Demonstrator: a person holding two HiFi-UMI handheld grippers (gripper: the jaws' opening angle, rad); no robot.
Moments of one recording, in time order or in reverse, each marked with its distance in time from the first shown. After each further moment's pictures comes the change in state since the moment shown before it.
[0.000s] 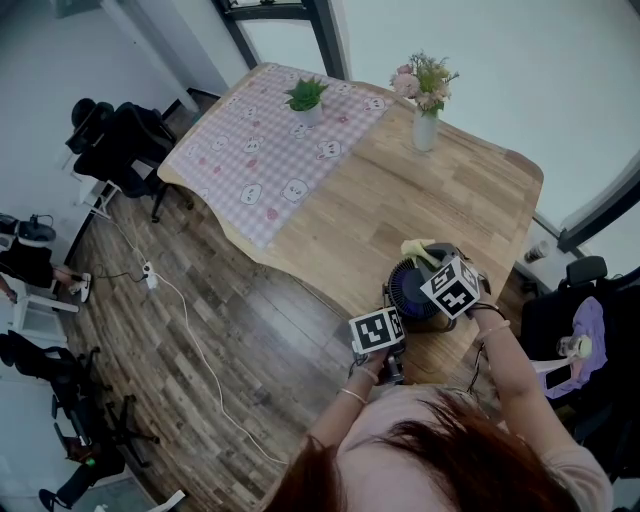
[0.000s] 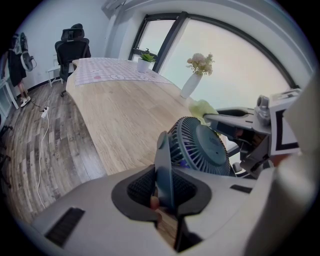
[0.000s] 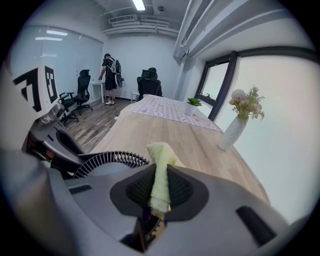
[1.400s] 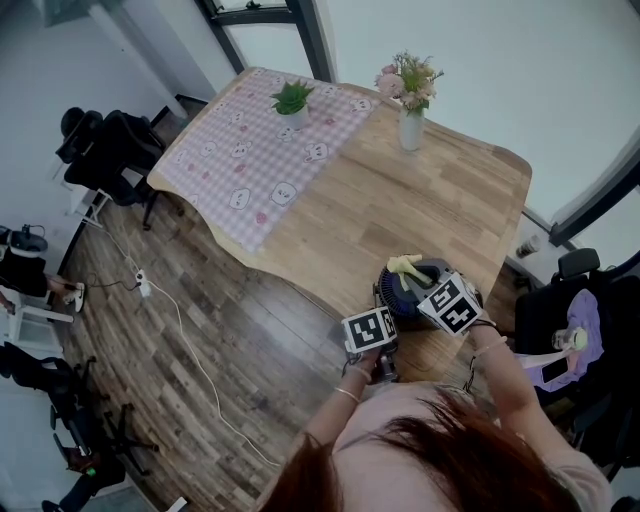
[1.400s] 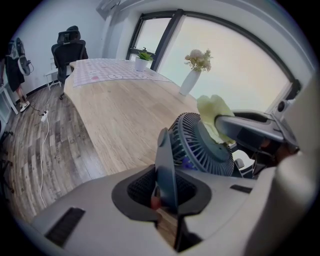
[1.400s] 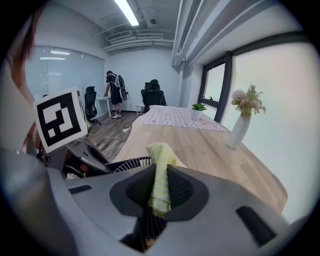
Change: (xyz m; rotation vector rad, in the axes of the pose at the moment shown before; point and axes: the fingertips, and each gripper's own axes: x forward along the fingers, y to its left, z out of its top) left arm 0.005 0.002 -0.003 0.028 0.015 0.016; right arm -0.027 0.035 -0.001 0.070 -0.116 0.094
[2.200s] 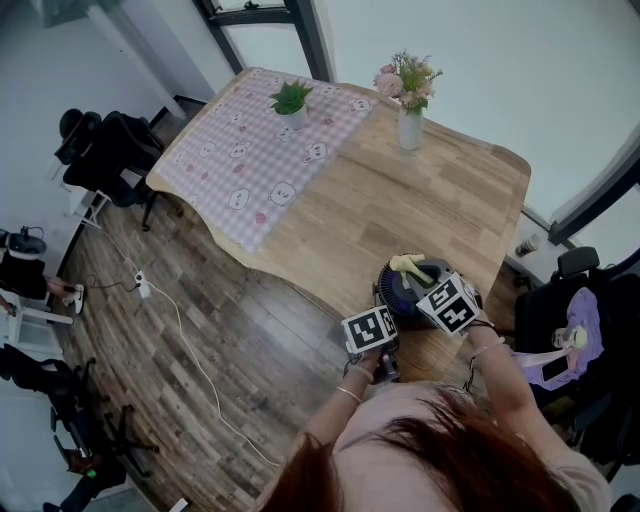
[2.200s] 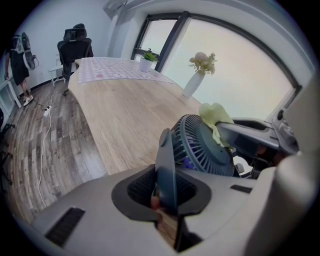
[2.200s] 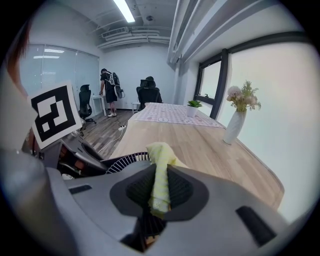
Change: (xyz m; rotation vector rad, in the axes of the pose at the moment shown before) left arm 0.000 0.001 0.000 -0.050 -0.014 0.004; right arm 0.001 -0.003 -0.006 0.032 0.028 -0.033
